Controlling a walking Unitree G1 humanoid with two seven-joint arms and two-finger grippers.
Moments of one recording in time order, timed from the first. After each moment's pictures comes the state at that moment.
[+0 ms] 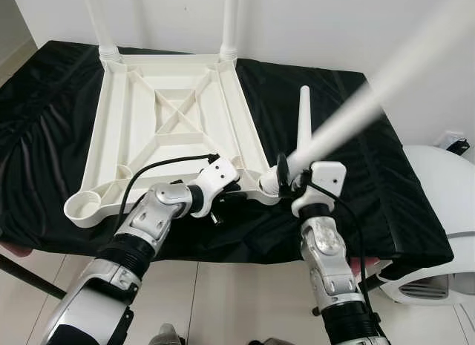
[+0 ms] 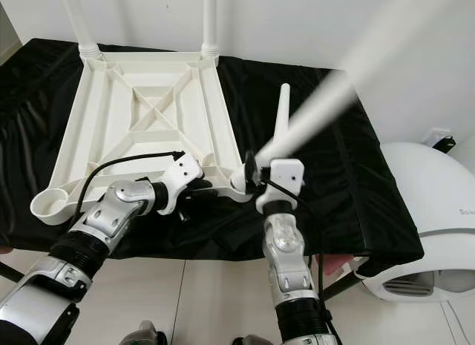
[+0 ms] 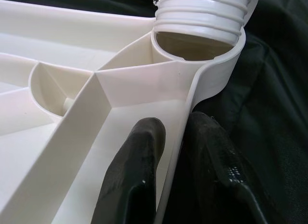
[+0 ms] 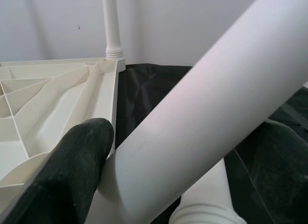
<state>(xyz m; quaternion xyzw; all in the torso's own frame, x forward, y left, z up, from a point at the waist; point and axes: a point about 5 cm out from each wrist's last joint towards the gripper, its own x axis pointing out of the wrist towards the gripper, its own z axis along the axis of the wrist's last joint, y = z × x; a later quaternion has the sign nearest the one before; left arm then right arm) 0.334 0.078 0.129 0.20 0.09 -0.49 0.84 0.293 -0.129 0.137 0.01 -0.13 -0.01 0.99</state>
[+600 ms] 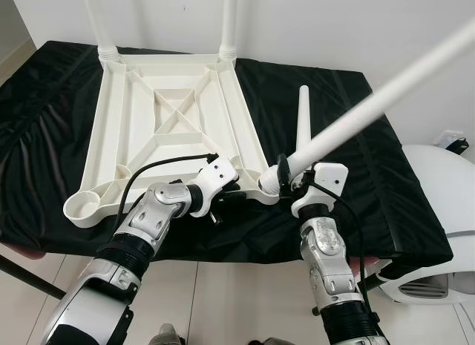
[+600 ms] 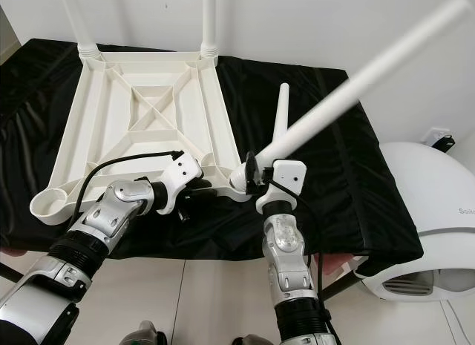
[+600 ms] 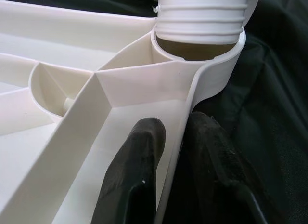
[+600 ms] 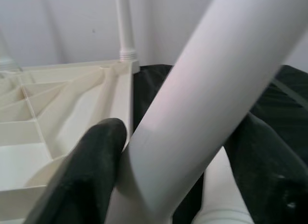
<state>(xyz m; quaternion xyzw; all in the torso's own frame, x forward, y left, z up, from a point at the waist) 0.335 0.077 0.130 0.20 0.09 -0.49 0.84 0.295 -0.120 0.140 0.04 -0.14 0.03 0.99</state>
